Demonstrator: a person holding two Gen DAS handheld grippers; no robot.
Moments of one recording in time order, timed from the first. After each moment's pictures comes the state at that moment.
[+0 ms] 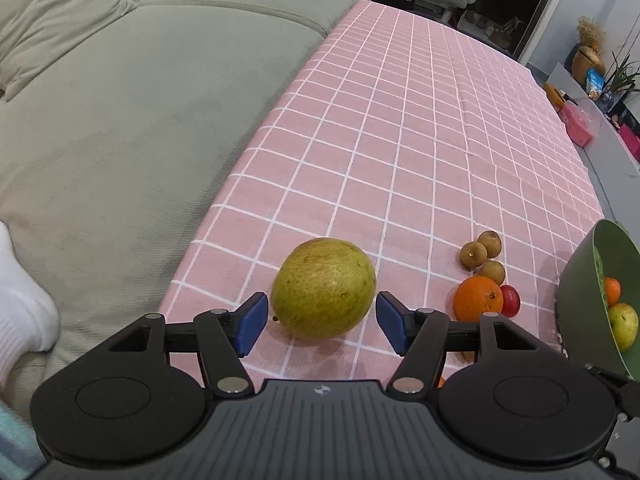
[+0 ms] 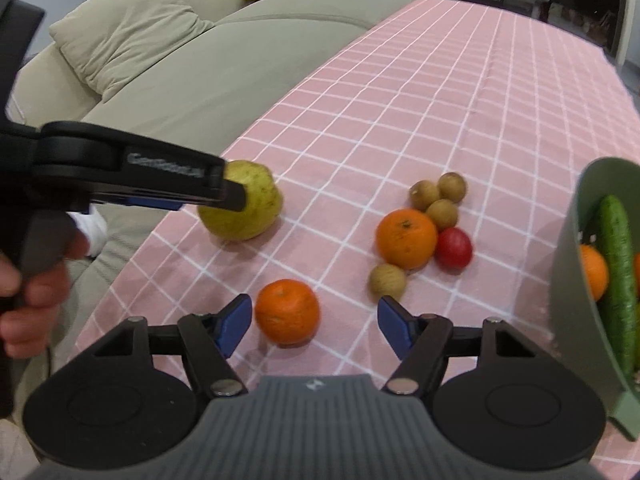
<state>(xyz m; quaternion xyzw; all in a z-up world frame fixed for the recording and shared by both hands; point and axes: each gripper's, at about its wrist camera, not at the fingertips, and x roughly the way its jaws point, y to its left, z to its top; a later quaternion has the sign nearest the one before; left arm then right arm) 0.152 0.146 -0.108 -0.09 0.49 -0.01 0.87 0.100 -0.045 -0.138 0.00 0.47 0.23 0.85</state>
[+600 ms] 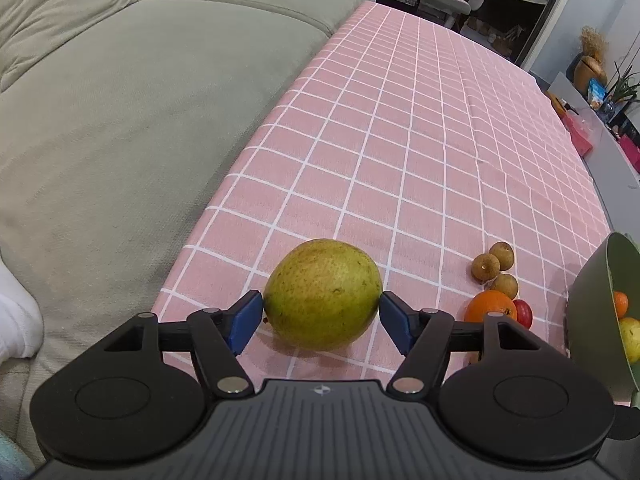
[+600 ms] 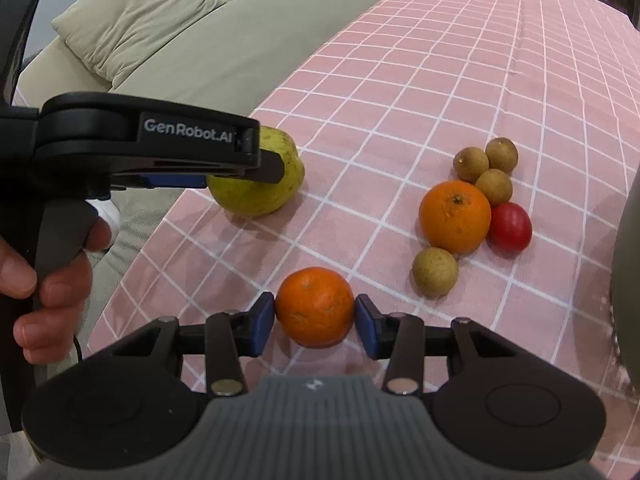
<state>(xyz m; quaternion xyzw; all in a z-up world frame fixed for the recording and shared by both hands) 0.163 0.151 -0.123 -0.11 0.49 -0.01 0.87 0.118 -0.029 -0.165 0.03 0.51 0.25 0.82</state>
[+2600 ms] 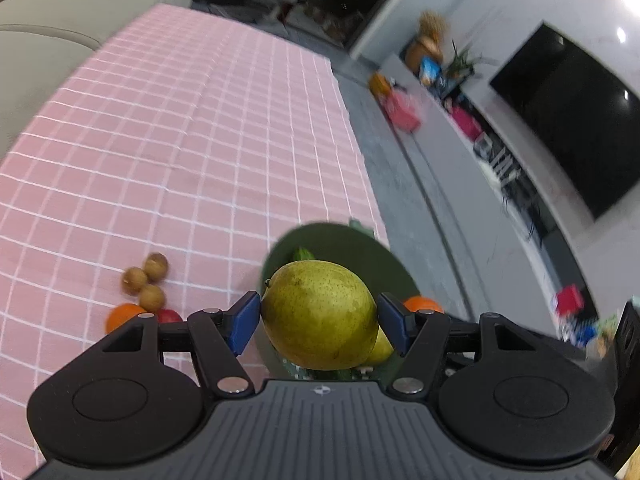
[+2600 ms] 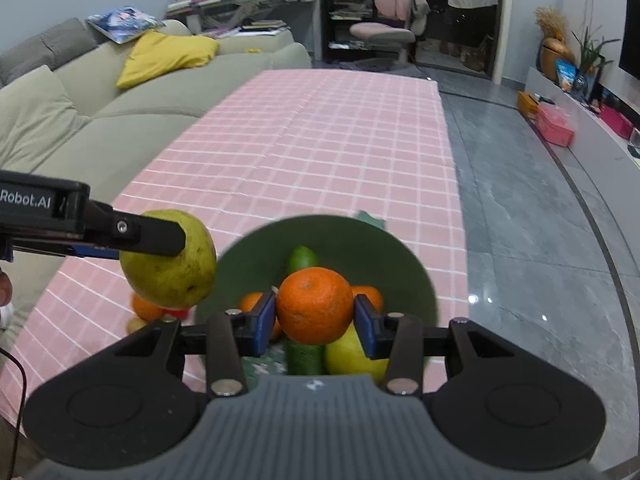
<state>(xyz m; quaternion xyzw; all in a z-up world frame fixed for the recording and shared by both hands) 0.165 -0.033 -0.050 -0.15 0.46 -0.25 0.84 0.092 -0.255 -0.061 0.01 0.40 0.05 0.92</state>
